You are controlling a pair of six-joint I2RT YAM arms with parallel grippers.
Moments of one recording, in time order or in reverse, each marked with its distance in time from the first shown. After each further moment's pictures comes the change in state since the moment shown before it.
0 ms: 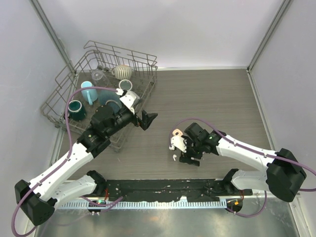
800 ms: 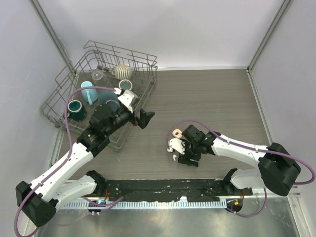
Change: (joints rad) left arm 0.048 -0.001 -0.018 0.000 0.011 -0.004; right arm 0.018 0.068 -0.029 0.066 0.006 0.009
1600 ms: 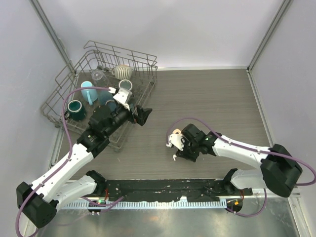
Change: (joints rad) left arm 0.020 -0.006 -0.027 0.039 -0.079 -0.071; right arm 0.011 0.016 -0.001 0.058 0.078 0.090
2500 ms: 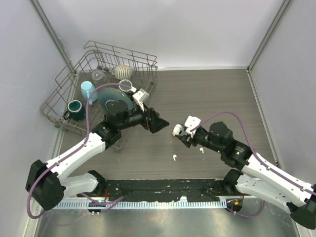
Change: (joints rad) left arm -0.031 0.209 0.018 0.066 0.354 -0.337; right arm 0.014 -0.525 -0.023 0.380 0.019 0.225
